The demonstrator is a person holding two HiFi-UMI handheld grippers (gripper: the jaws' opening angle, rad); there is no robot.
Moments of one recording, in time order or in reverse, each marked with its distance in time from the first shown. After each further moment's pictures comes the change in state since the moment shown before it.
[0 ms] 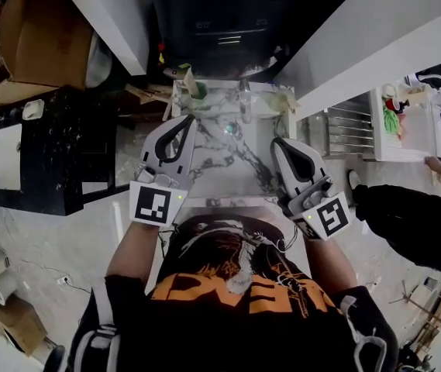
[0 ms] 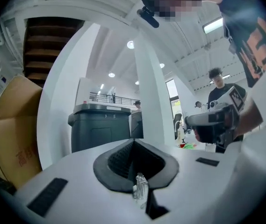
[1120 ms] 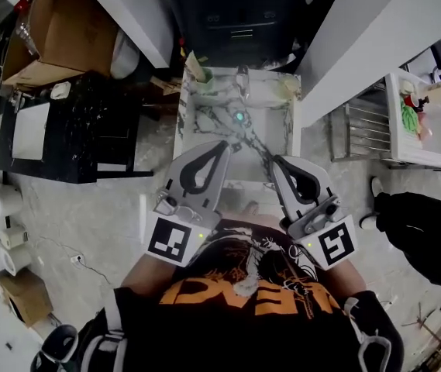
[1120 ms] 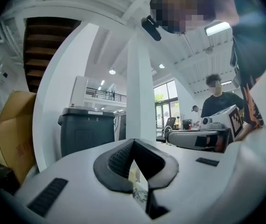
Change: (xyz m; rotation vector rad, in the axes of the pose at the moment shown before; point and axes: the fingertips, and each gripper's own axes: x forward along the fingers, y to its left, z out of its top) left arm -0.033 -0.177 0.061 -0.059 0.073 -0.009; right arm -0.118 0.027 0.045 0.009 -0.049 0.091
